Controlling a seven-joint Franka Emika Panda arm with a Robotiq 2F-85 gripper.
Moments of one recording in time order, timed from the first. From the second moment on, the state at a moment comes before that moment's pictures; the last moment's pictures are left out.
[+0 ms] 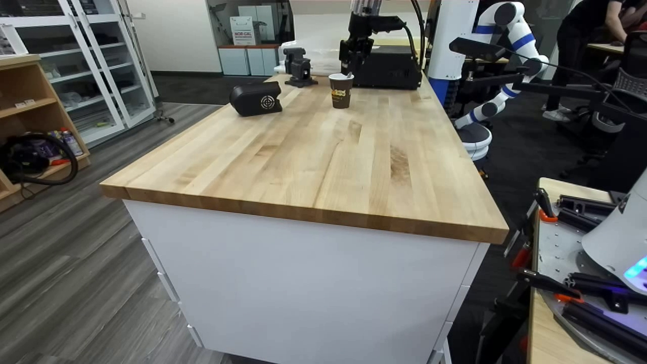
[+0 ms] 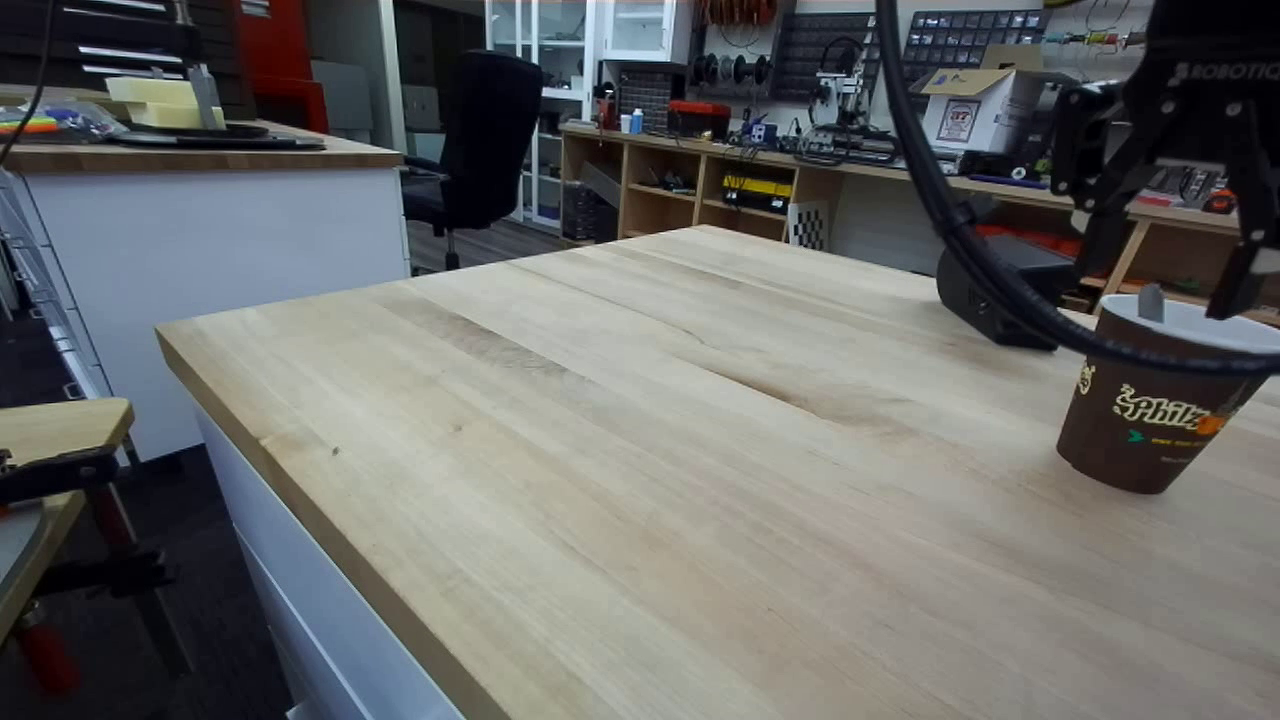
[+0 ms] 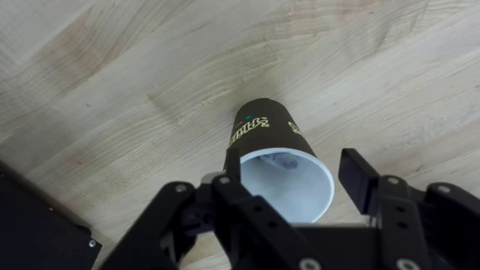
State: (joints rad) arm -0.24 0.64 -0.12 -1.29 0.13 2.17 -0.21
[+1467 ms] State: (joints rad) arm -0.25 0.69 -0.11 -1.16 0.13 2.05 -0.20
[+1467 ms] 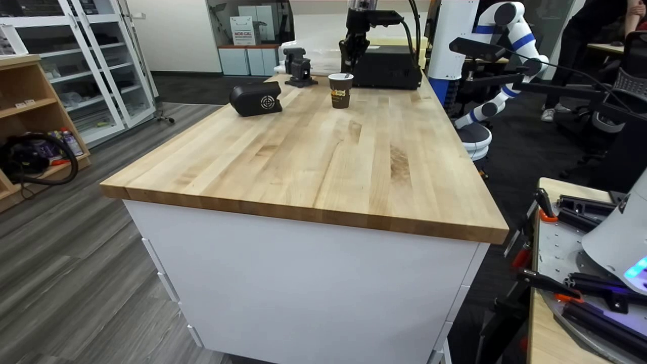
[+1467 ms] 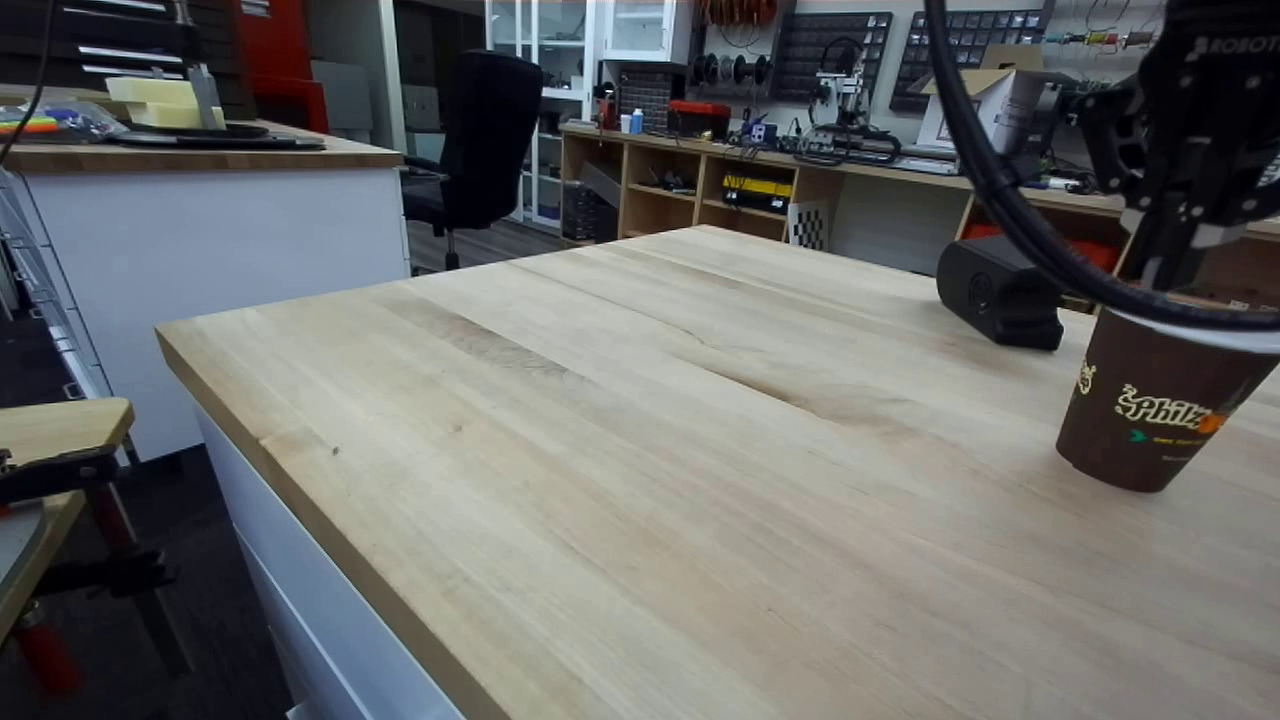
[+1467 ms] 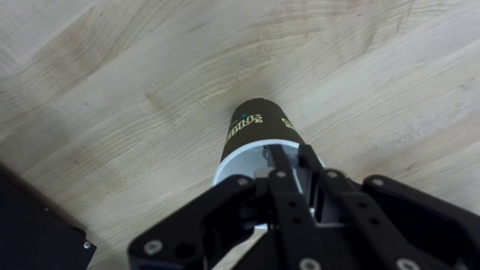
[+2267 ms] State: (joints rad) arm -0.24 0.69 -0.11 -1.10 0.12 2.00 -0.19
